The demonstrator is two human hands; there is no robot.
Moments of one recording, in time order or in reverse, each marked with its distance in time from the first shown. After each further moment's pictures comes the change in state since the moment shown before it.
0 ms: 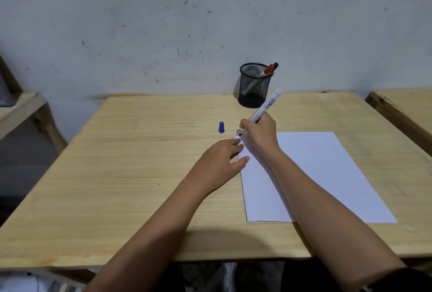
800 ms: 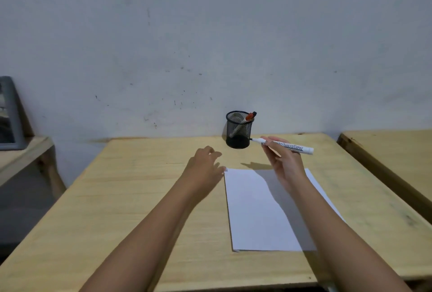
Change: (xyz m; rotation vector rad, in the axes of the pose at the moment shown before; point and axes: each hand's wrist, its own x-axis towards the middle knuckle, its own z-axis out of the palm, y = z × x) left_hand 0.042 0.003 -0.035 0.157 0.119 -0.069; right_hand -0.001 -0.021 -0.089 0.864 -0.044 0.040
